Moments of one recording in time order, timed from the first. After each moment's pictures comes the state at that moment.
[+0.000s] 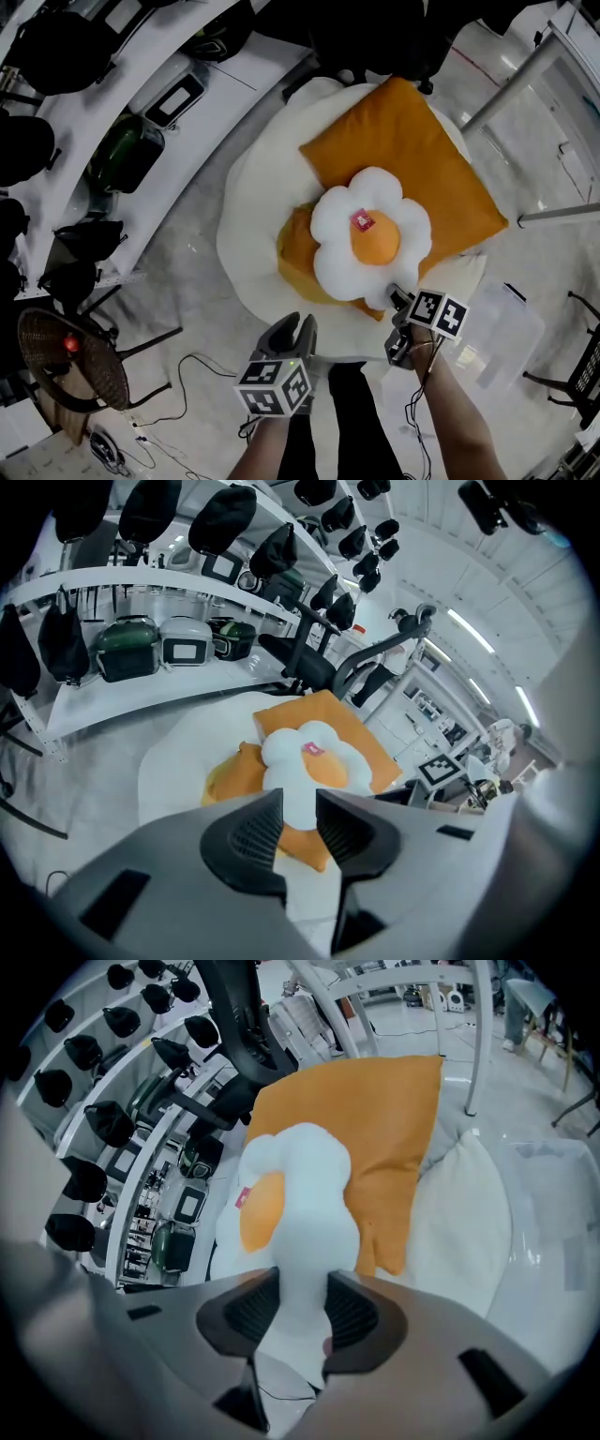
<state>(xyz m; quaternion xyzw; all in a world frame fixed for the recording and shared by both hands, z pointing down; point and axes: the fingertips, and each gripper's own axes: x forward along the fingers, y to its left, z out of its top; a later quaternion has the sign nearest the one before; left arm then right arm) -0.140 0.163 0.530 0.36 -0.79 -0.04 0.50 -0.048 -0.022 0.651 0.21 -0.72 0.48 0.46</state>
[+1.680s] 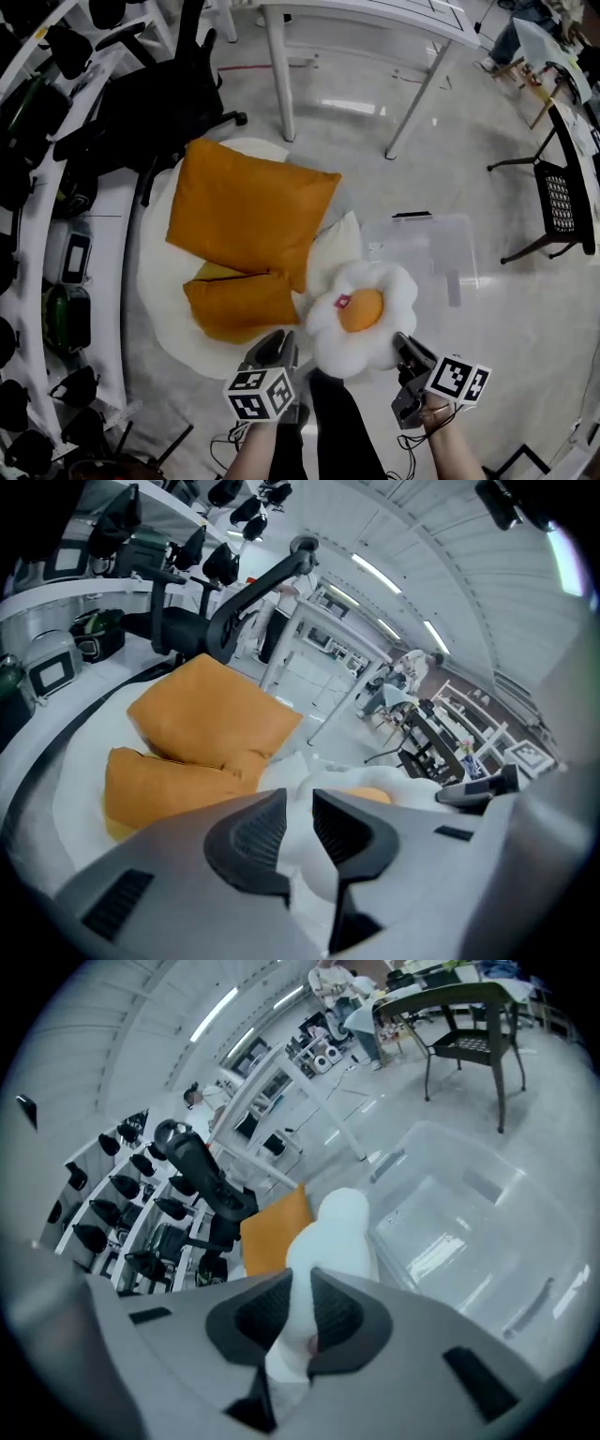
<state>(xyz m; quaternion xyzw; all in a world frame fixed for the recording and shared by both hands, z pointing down) 0.035 0.027 0.491 0.60 -0.63 0.09 0.48 0.251 -0.041 0.462 0.40 -0.68 0.59 0.18</state>
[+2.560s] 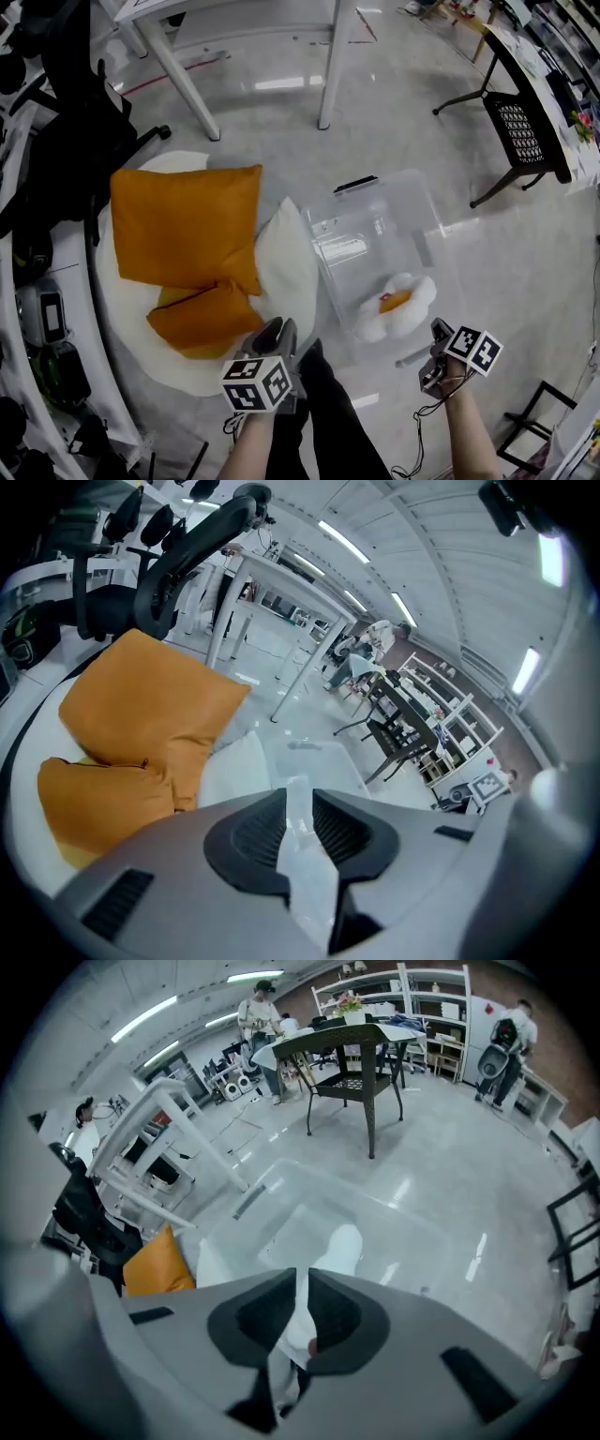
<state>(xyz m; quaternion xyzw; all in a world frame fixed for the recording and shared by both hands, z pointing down) 0.146 -0.044 0.520 0.67 -0.53 0.14 0.49 0.505 -0.034 0.553 0.63 -0.48 0.56 0.23</state>
